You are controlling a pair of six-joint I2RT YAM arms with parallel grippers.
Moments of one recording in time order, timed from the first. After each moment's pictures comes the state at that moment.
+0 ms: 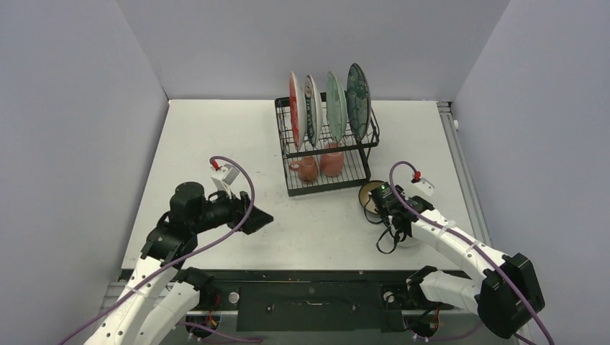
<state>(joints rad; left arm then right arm) -0.40 0.61 0.68 -0.48 0.55 -0.46 0.56 1.10 0.68 -0.78 0.64 1.22</state>
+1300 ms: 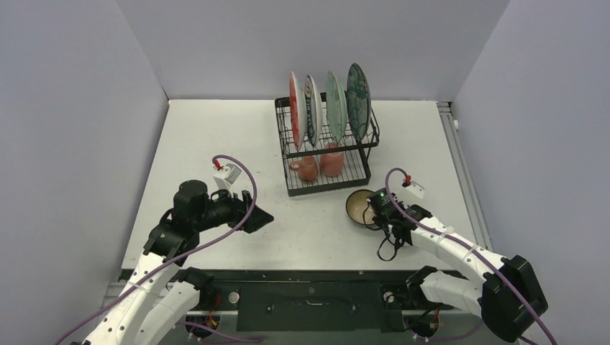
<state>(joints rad) -0.40 0.65 0.68 -0.50 0.53 -0.45 0.58 1.08 0.57 -0.61 0.54 1.13</state>
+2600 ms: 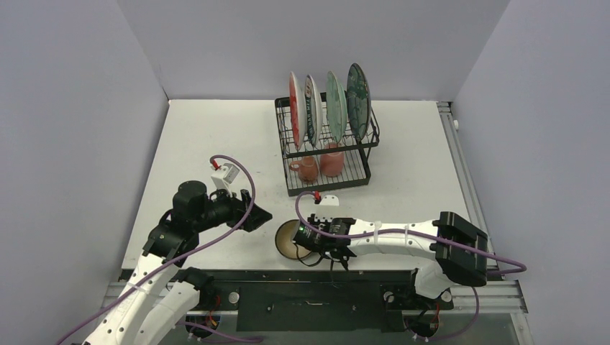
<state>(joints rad) -0.40 0.64 0.68 -0.50 0.48 -0.45 1.27 1.53 0.95 -0.65 0.56 1.20</state>
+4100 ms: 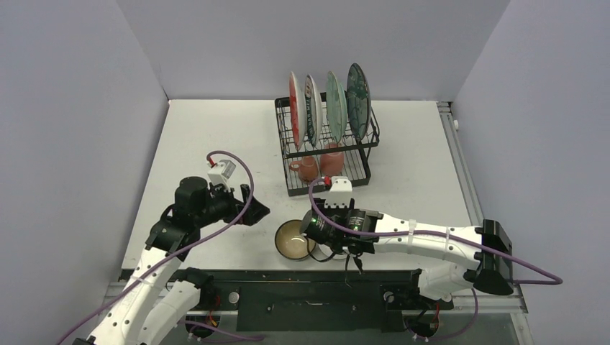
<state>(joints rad) -0.36 0.68 0.68 -0.52 0.41 -0.44 1.28 1.36 1.09 -0.86 0.73 1.11</state>
